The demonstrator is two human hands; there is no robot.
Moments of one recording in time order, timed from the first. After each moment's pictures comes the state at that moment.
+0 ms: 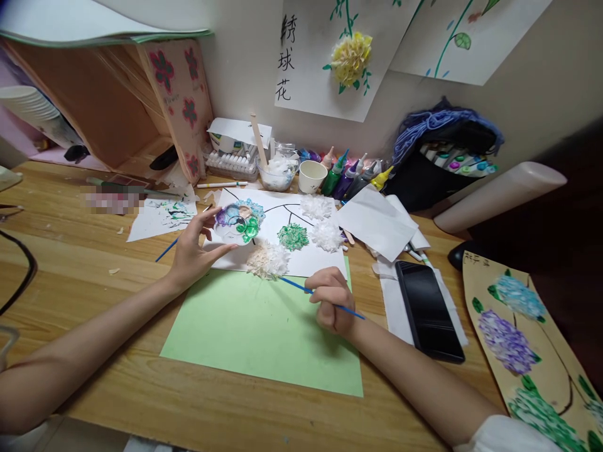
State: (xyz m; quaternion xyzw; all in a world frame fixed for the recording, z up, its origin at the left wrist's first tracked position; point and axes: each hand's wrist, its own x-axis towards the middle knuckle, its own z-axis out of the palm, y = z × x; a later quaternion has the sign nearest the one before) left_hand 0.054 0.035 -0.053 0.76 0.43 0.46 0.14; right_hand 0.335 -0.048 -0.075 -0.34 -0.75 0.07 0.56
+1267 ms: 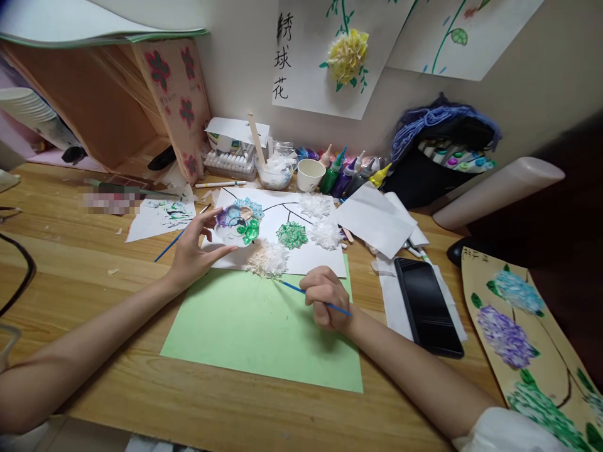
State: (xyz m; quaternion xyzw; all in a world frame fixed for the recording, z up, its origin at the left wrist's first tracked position) left_hand 0.055 0.035 -0.053 0.77 0.41 0.47 0.14; right_hand 0.340 -0.046 -0.082 -0.32 -0.79 0.08 0.52
